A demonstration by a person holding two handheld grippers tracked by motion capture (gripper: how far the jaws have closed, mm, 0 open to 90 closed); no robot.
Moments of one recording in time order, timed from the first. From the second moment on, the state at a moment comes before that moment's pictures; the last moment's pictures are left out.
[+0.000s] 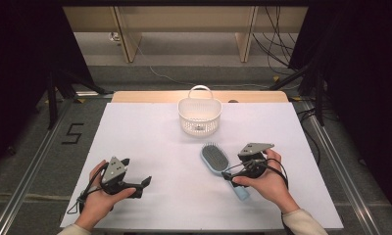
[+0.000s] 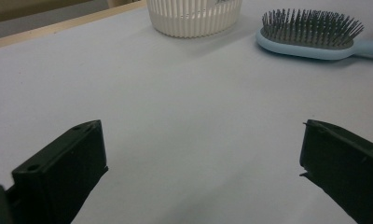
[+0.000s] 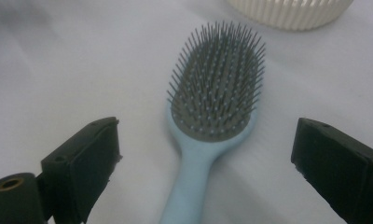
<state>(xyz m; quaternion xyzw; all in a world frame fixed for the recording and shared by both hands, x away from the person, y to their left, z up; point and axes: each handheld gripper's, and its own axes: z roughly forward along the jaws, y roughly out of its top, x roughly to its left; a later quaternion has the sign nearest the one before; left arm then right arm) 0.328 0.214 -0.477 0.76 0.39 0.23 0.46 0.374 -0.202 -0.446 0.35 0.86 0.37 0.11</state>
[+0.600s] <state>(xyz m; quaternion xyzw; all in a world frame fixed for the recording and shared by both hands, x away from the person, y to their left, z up) 0.328 0.214 -0.477 0.76 0.39 0.23 0.47 0.388 -0.173 -0.460 0.37 0.89 0.26 0.08</state>
